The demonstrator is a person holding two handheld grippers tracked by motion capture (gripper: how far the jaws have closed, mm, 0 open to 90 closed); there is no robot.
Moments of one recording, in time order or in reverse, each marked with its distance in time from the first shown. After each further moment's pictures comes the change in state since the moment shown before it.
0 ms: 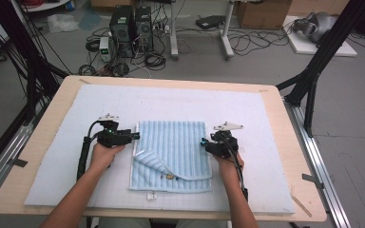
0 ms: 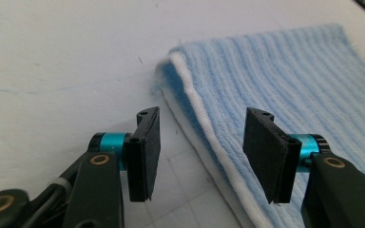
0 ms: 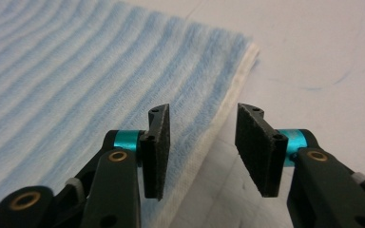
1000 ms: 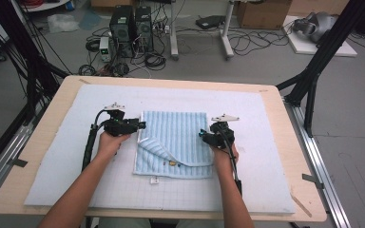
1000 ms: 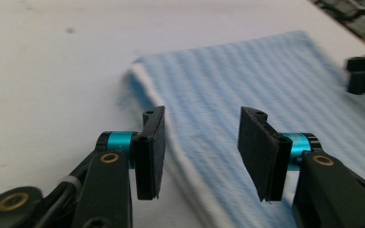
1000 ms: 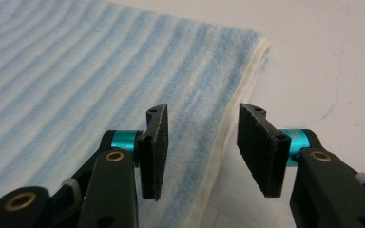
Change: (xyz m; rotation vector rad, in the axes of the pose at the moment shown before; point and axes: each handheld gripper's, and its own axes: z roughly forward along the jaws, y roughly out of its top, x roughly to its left) left arm -0.001 0.032 0.013 -0.054 -0.147 0.089; right arm -0.008 0.018 0.015 -0.056 -0.046 0.030
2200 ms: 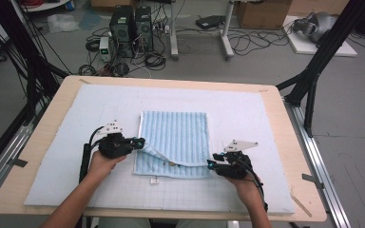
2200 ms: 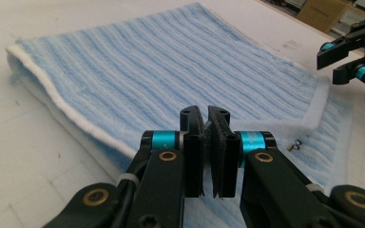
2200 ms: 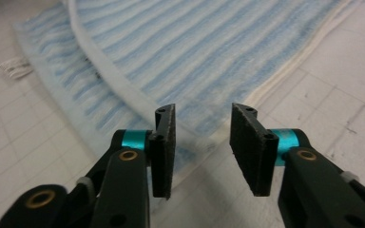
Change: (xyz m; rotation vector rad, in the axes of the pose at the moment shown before) left arm -0.045 -0.041 -0.043 -0.026 -0.107 0.155; right arm 0.008 -0.055 -0.083 0.069 0.297 -0.180
